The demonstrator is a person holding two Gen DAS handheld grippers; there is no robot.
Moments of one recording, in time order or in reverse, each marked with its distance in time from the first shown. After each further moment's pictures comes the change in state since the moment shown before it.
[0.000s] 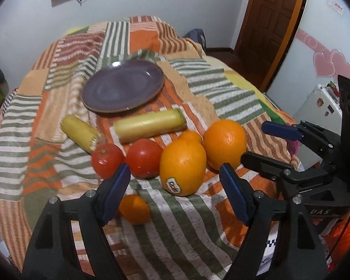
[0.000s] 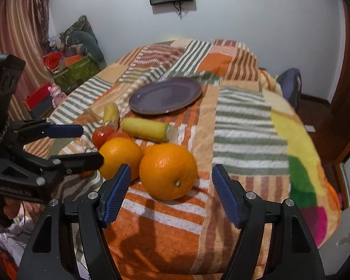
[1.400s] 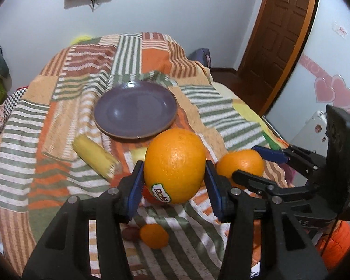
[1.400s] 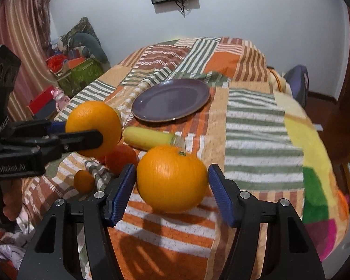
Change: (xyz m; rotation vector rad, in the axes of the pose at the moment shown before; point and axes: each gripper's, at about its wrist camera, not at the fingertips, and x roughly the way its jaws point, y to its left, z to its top) left arm -0.020 0.037 0.031 -0.083 -0.117 -0.020; right arm 0.021 0.006 0.024 -0.031 -0.020 0.006
